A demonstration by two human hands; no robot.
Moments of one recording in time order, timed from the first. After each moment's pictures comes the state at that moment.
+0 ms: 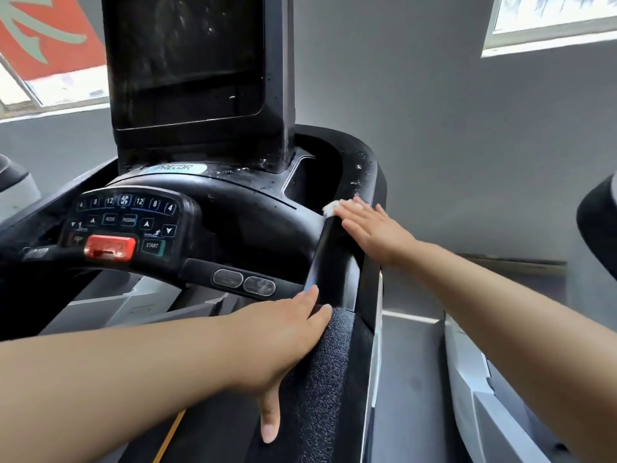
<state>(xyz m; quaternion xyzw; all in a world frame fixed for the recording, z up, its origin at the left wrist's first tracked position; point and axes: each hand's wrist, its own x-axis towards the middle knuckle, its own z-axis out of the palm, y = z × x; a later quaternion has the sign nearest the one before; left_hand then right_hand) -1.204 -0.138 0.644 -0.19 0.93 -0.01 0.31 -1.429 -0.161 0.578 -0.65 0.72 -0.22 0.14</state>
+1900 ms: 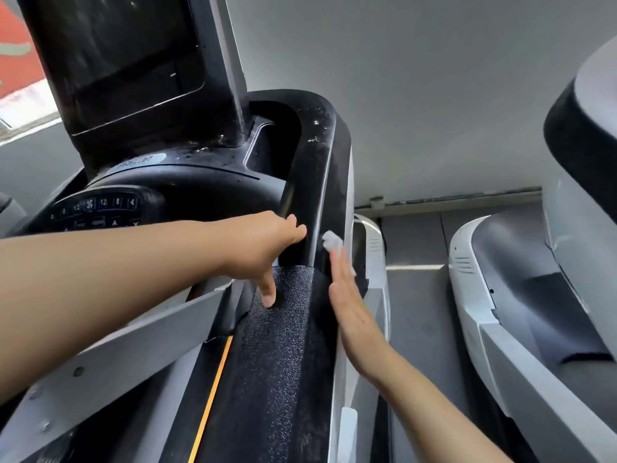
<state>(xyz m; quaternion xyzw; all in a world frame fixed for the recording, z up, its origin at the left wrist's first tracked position) -1.267 -0.161 0.660 -0.20 0.91 -0.11 0.34 -1.307 -0.038 0.498 -0.42 0.57 -0.62 0.35</state>
